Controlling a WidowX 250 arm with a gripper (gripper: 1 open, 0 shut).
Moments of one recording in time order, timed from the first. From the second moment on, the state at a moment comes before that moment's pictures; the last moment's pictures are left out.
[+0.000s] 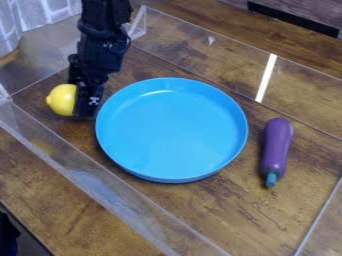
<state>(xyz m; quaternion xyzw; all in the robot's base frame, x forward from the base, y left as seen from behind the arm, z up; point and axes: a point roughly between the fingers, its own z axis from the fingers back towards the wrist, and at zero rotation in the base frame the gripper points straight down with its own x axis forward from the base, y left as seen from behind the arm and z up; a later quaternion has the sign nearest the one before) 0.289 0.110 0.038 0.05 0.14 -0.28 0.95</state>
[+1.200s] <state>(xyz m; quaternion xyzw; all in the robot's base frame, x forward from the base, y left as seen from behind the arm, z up) 0.293 0.110 0.040 0.07 0.17 -0.29 0.94</state>
